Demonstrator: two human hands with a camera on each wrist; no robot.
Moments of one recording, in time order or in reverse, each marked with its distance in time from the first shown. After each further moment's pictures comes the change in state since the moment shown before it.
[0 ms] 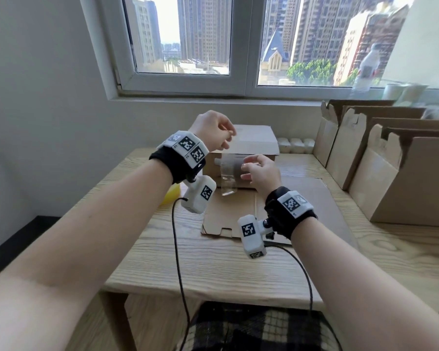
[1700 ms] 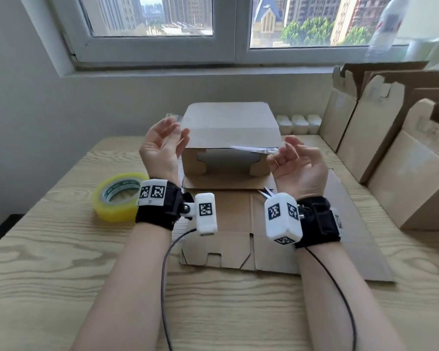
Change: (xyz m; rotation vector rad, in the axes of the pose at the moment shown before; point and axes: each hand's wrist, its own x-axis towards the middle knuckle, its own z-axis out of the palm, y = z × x) left_hand 0.033 -0.104 0.072 -1.111 0.695 -0.133; right_hand 0.063 0.050 -0.044 1.316 0.038 0.014
